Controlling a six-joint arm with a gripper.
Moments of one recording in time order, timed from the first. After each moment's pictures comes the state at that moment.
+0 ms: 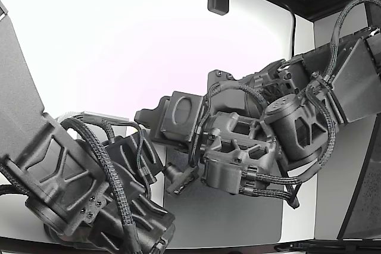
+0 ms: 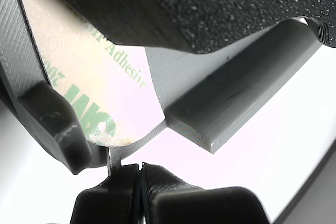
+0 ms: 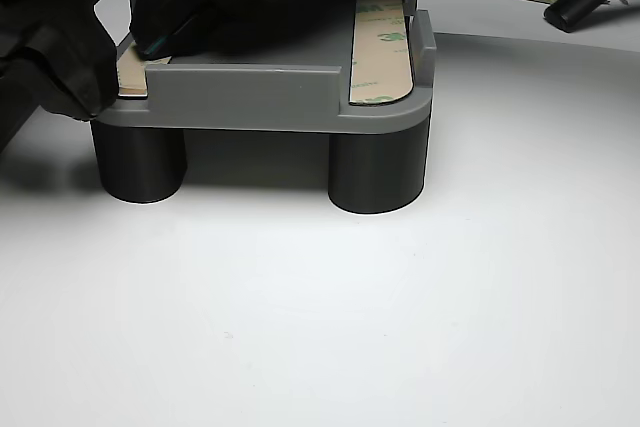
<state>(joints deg) 37.8 119.3 142.0 41.5 37.2 -47.9</state>
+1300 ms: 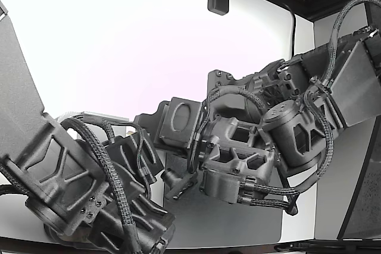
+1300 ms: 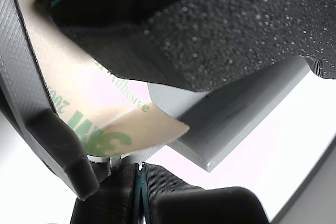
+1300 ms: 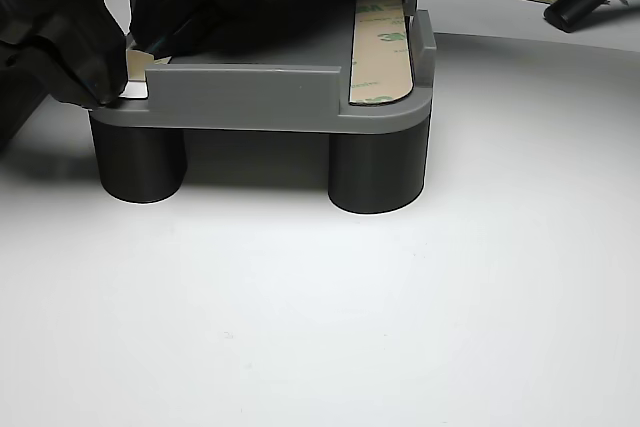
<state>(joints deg) 39.7 116.4 139.7 42.4 38.4 -46.6</state>
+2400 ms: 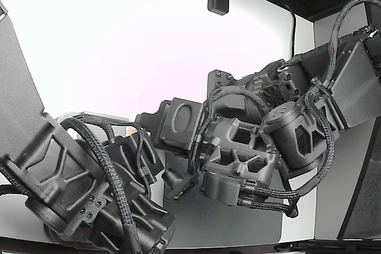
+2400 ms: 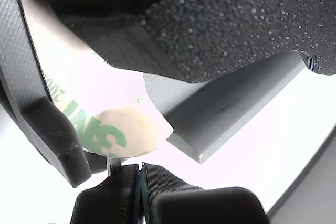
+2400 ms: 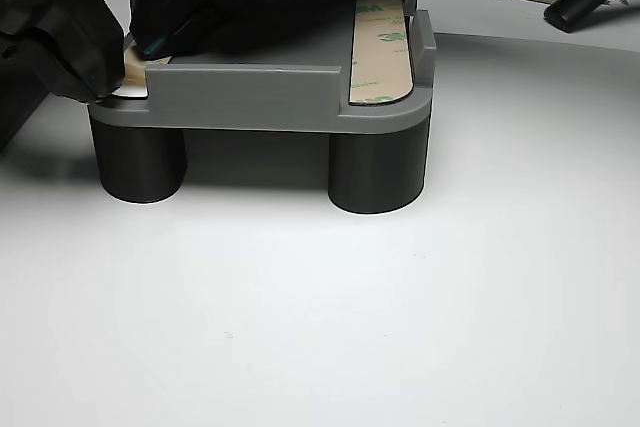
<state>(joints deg) 40.2 115.9 138.2 44.6 39.5 -47.3</state>
